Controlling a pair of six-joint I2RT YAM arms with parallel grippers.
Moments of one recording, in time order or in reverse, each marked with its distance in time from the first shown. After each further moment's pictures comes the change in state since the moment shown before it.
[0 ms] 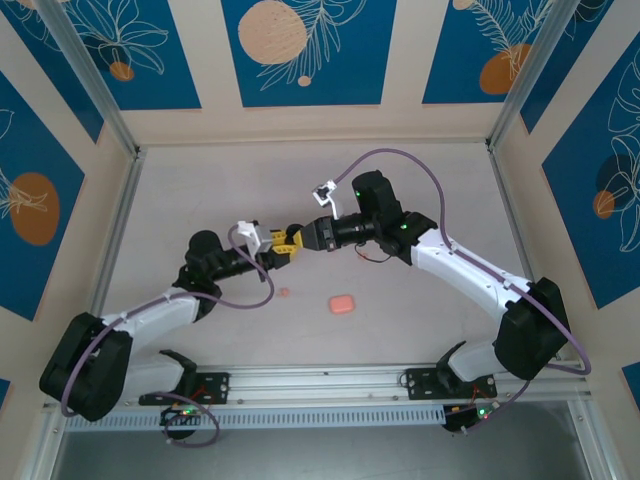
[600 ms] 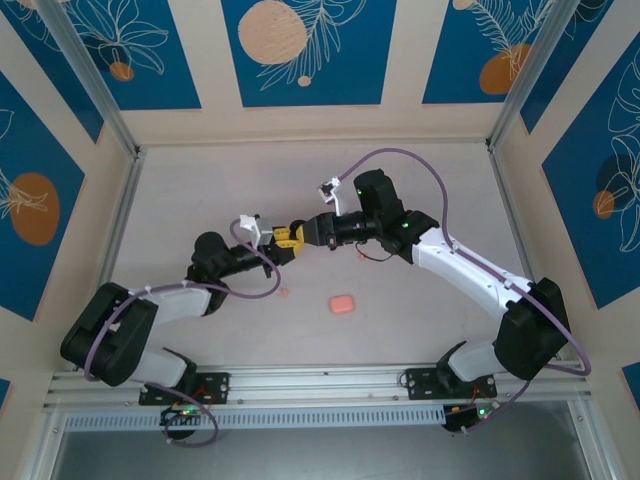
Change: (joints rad) left arm 0.000 0.180 -0.004 0.299 0.026 -0.216; right arm -0.015 0.000 0.006 -0.017 0.052 0.070
